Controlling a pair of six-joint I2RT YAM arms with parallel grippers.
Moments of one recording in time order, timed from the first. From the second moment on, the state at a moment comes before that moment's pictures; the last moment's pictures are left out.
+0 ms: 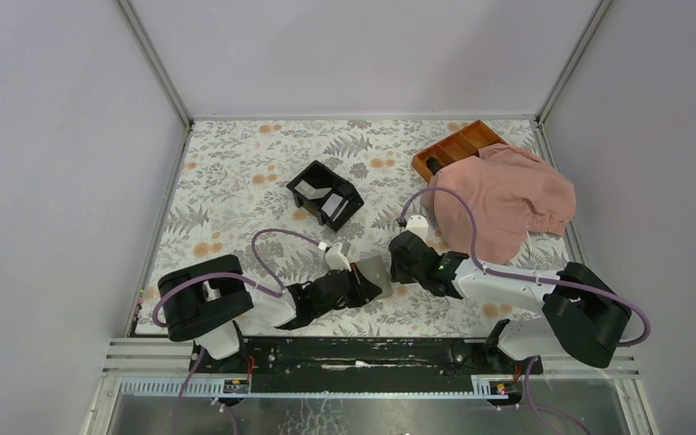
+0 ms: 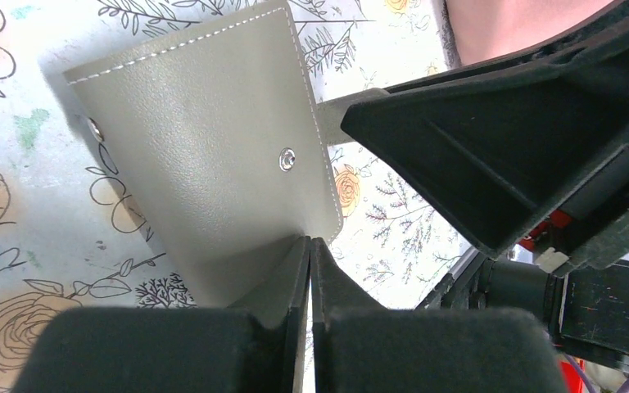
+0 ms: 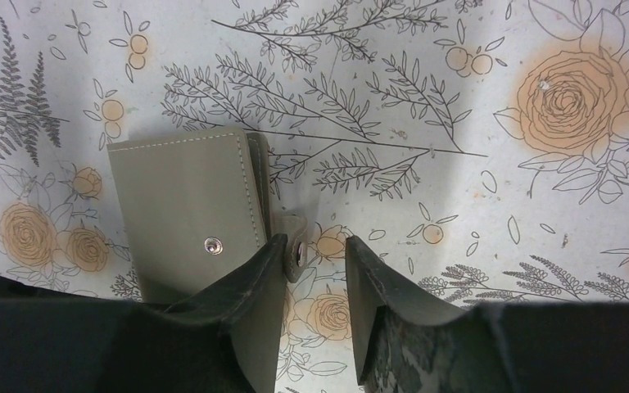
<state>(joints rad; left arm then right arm) -1.13 1.61 0.37 0.74 -0.23 -1.16 0.90 1.34 0.60 -0.19 0.31 0.69</state>
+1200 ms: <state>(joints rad) -1.13 1.62 0.39 0.70 -0.24 -1.17 0.90 1.30 0.65 -0.23 0.32 0.65</state>
